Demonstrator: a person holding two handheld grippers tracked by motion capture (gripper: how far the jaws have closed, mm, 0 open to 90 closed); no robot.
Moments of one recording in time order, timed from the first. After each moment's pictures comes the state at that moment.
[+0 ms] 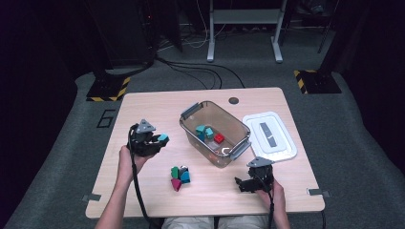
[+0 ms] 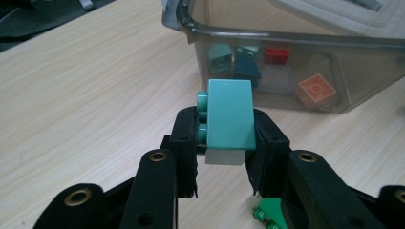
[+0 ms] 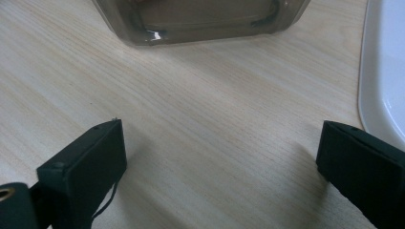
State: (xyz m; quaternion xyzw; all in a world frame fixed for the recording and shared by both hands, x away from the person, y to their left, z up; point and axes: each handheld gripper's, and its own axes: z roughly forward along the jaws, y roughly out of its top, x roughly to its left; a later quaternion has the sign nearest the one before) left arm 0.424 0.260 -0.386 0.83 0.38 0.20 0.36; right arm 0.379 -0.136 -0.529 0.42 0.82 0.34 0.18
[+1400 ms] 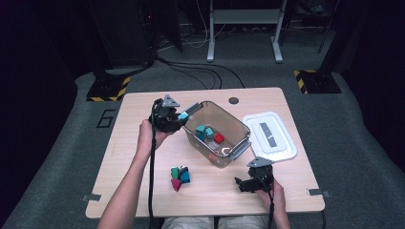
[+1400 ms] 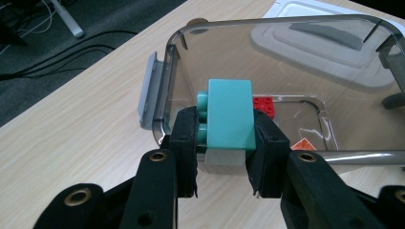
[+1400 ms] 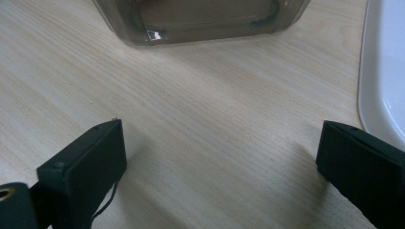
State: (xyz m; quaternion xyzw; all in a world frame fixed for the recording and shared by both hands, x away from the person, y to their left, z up) left arm 0.475 0.192 -0.341 0.85 0.34 0.21 0.36; right arm 0.379 -0.136 -0.529 0.42 0.82 0.34 0.18
